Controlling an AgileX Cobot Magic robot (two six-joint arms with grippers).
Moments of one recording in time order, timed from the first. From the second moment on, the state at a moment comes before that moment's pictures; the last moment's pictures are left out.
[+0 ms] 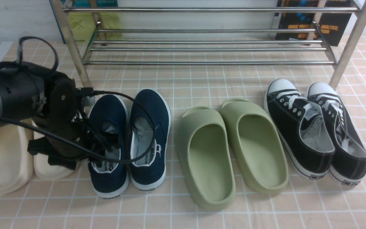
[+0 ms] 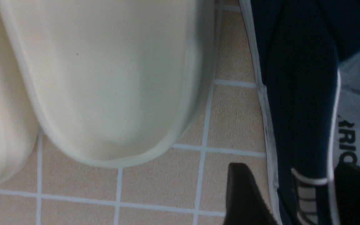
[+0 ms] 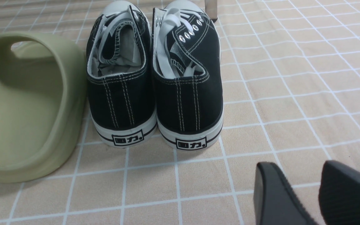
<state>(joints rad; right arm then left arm) -0.05 -0.01 0.02 -0.01 0.37 0.14 -0.30 1.67 -1.02 0.15 0.72 -0.45</state>
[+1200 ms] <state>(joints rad) -0.05 -0.01 0.02 -0.01 0.37 0.14 -0.24 1.85 -1.62 0.02 0.85 -0.31</state>
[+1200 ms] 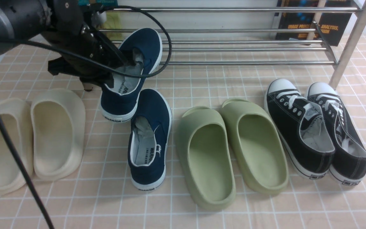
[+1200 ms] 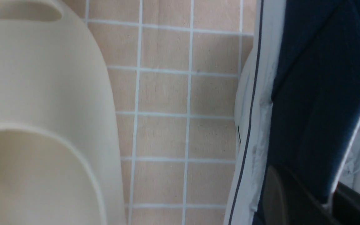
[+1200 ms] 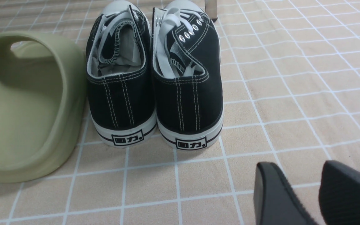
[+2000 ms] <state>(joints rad) -0.05 -0.01 0.02 -0.01 0.37 0.14 -0.17 2.21 -2.07 0.02 0.70 -0.27</state>
